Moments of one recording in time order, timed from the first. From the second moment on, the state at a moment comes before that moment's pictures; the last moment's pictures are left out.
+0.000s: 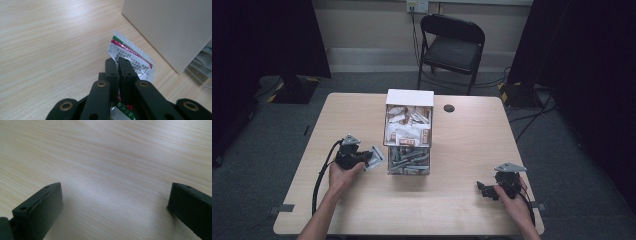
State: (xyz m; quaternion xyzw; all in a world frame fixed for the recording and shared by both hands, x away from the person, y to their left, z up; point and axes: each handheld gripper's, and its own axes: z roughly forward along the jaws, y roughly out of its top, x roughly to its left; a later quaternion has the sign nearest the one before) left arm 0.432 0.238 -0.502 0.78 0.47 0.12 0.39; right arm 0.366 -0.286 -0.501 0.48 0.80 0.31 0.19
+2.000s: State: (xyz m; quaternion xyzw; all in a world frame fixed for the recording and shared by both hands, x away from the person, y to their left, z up) left arm 0.392 0.280 -0.449 0.75 0.48 0.16 0.43; right arm 0.366 -0.286 -0.501 0.48 0.80 0.31 0.19
